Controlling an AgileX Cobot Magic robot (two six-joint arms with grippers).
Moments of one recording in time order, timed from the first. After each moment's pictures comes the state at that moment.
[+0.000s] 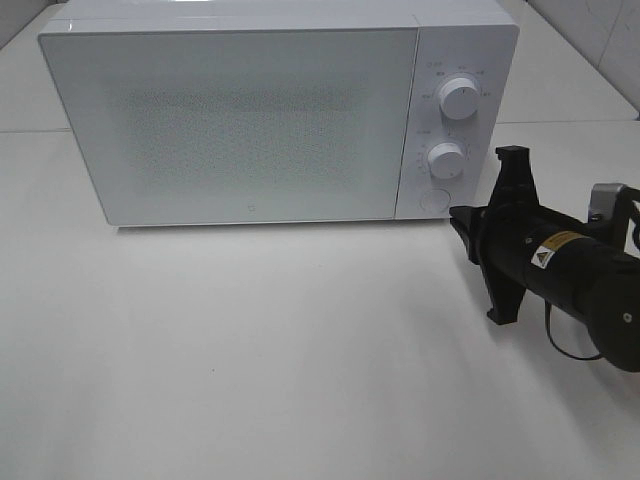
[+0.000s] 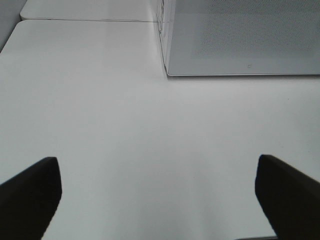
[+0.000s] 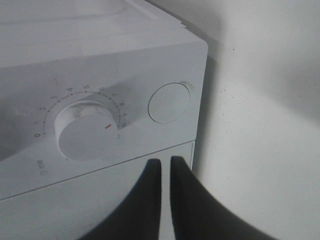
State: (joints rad) left arm 0.00 0.00 -0.52 -0.14 1.08 0.06; right arm 0.38 1.89 -0.45 0.09 -1.01 1.56
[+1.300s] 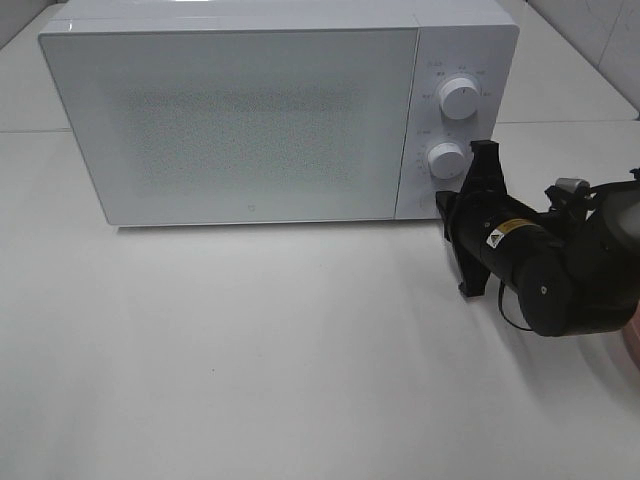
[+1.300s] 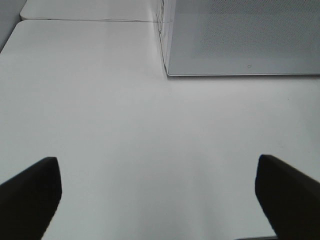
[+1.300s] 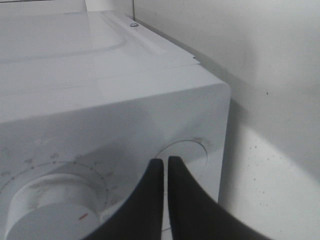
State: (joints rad) left arm 0.00 0.00 -0.52 -0.14 1.08 0.06; right arm 0.39 2.12 -0.67 0.21 -1.10 1.52
